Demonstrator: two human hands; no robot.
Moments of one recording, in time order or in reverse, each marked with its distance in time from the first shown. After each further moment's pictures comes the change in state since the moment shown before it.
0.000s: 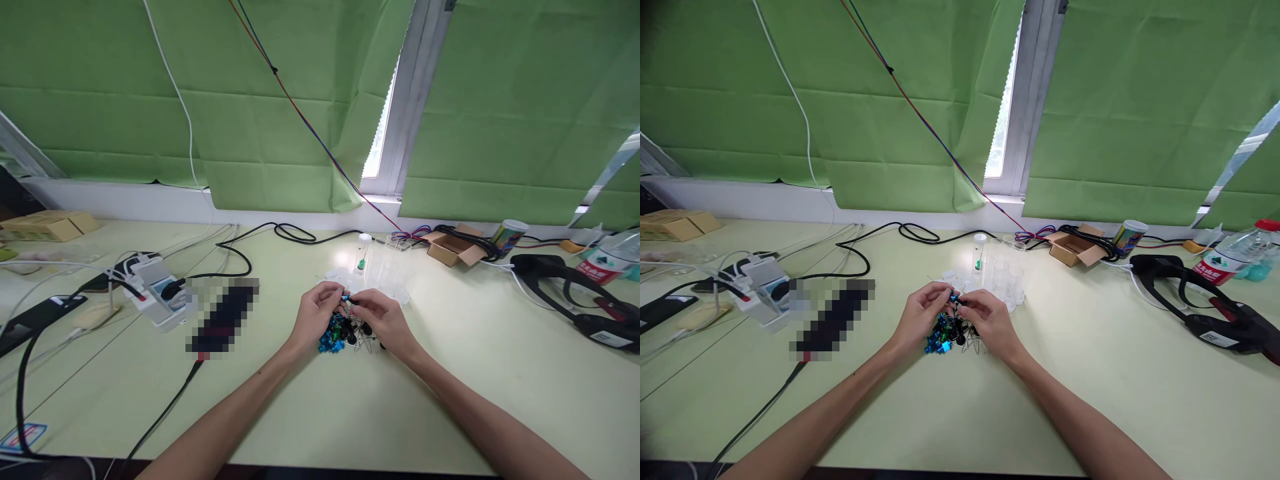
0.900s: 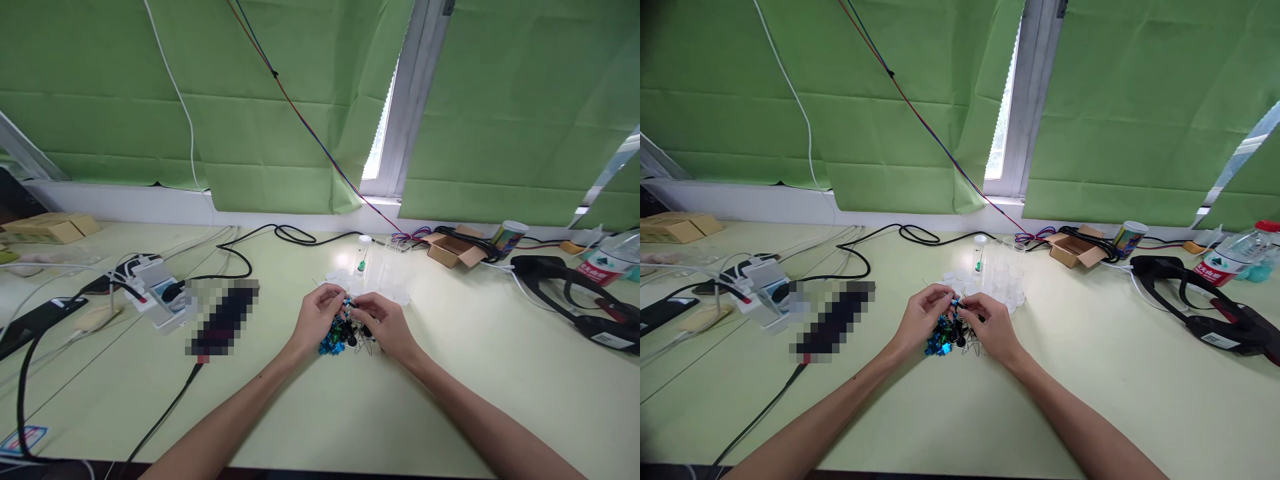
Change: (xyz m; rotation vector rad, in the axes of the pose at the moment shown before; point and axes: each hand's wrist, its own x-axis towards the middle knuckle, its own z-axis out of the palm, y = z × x) left_hand -0.001 0.002 -0.001 0.082 -0.031 0.017; right_hand -0.002 -0.002 0.001 -0.126 0.012 0.007
